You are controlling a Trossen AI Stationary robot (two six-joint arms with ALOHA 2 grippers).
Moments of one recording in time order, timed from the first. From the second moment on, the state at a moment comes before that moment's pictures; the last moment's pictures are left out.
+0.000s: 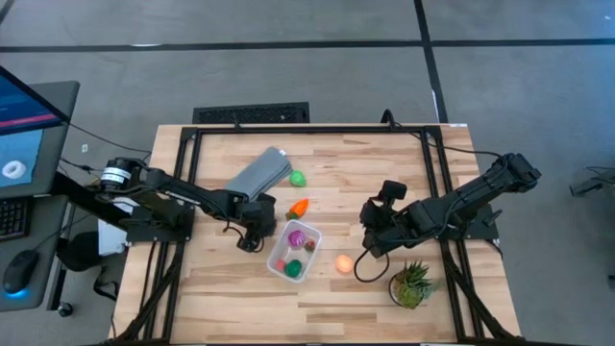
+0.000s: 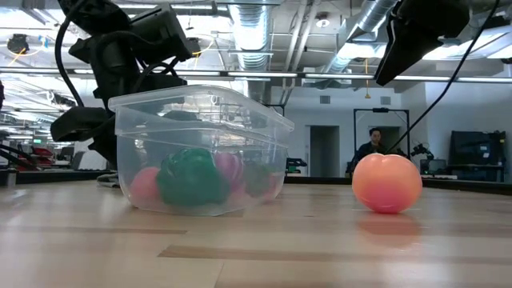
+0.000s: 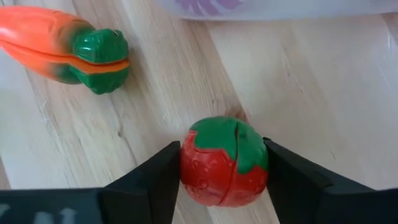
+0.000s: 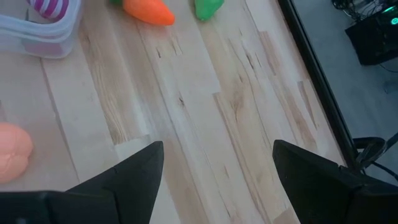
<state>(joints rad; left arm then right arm) -0.07 1.52 0.69 -0.28 -0.02 0.37 0.44 1.44 1.13 -1.08 0.68 0.58</state>
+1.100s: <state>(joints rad) -0.09 1.52 0.89 -0.67 -0.02 0.23 0.44 1.44 1.13 -1.08 0.68 0.57</state>
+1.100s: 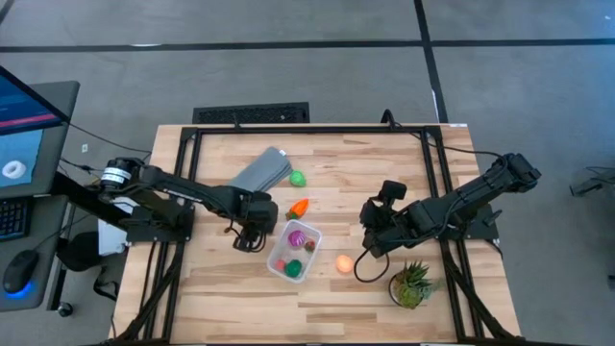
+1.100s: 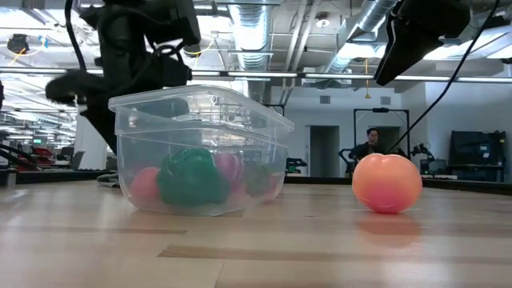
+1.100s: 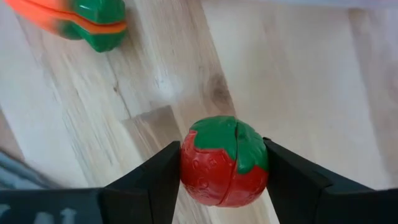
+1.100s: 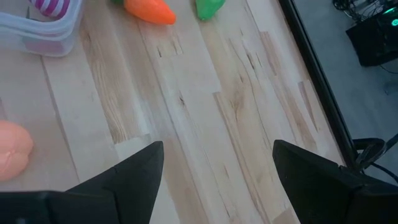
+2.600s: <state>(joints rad) -0.26 1.52 1.04 -0.28 0.02 0.19 0.63 1.44 1.13 -1.07 0.77 0.63</state>
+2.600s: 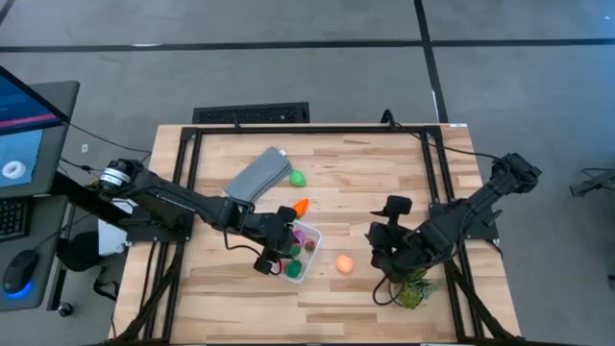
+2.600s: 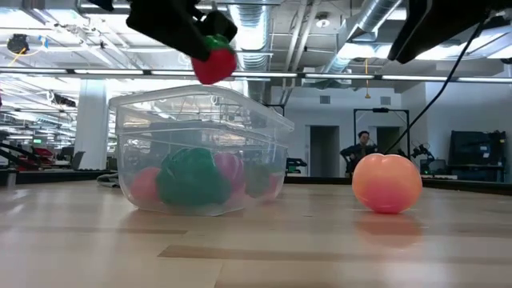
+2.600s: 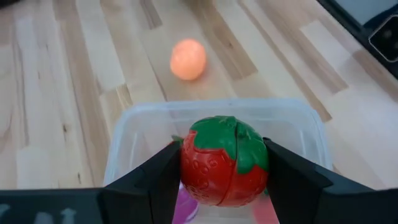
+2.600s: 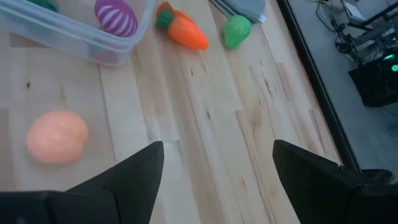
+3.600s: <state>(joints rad) -0.24 1.58 0.89 -0.03 0.04 0.13 0.66 1.44 1.13 -1.06 0.79 0.66</state>
